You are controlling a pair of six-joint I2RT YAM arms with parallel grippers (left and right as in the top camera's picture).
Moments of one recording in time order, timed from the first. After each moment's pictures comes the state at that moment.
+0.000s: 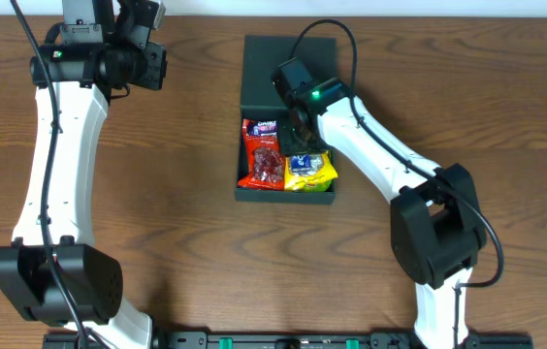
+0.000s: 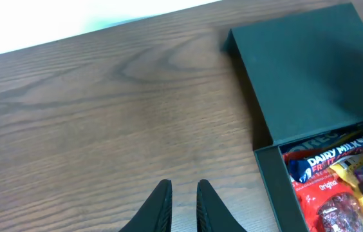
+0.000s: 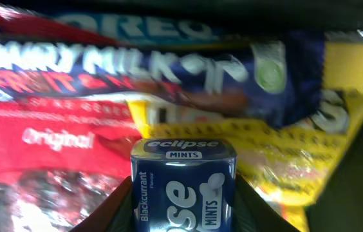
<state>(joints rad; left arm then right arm) 0.02 1.77 1.77 -0.90 0.25 0.24 0.54 2.10 1.70 -0.95 0.00 0.45</state>
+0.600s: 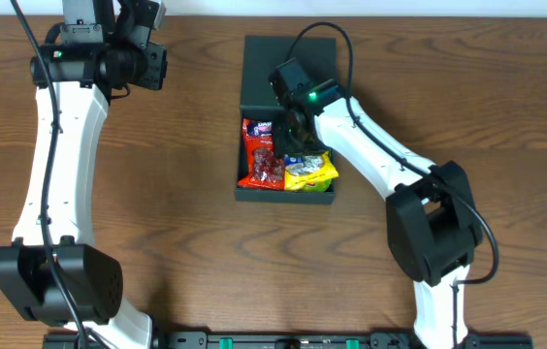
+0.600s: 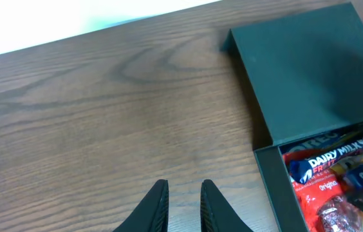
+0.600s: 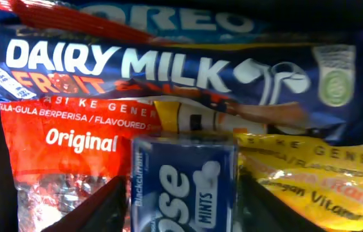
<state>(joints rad) 0.02 1.77 1.77 -0.90 0.25 0.24 0.55 2.12 1.70 -0.94 -0.08 0.44</state>
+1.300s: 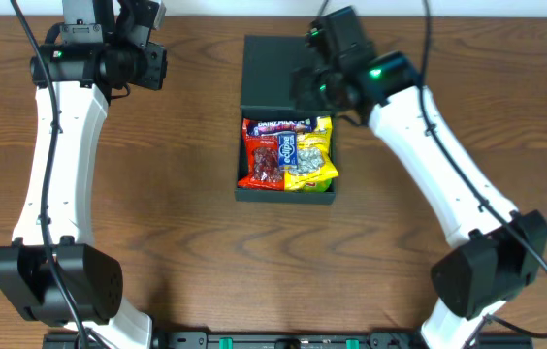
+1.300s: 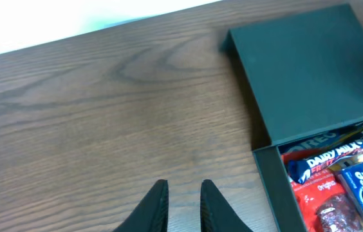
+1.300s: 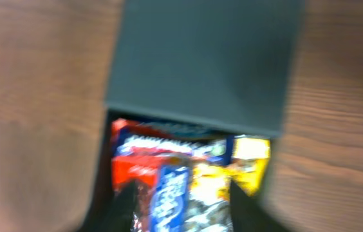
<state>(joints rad) 0.02 1.77 1.77 -0.90 0.27 0.24 0.41 1.89 1.82 -0.92 -0.07 0.40</state>
